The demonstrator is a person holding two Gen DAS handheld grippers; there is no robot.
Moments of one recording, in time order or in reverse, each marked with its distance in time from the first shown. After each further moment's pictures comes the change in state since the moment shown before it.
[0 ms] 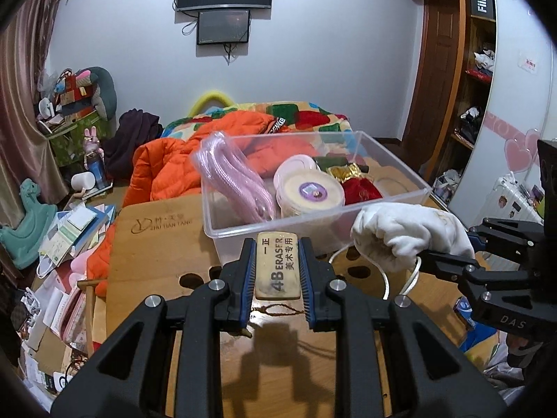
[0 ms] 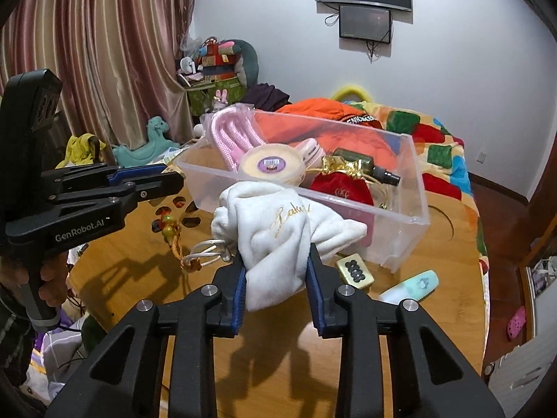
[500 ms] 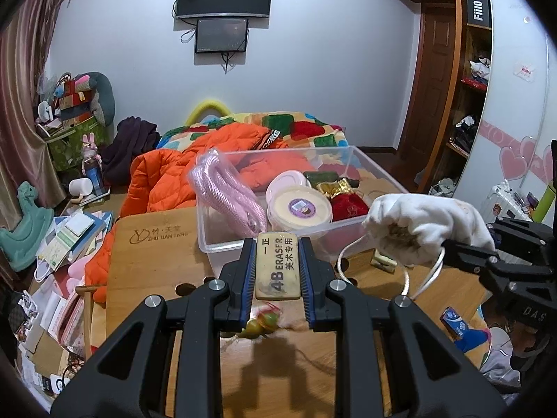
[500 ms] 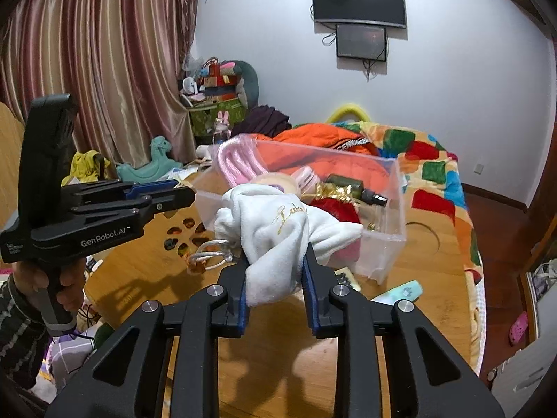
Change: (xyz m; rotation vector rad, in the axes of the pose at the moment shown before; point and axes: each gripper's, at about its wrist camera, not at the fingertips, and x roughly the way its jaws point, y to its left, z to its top) left arm -0.012 -0.007 0.008 -0.003 -0.039 -0.019; right arm -0.037 -0.001 0.005 0.011 -0.090 0.002
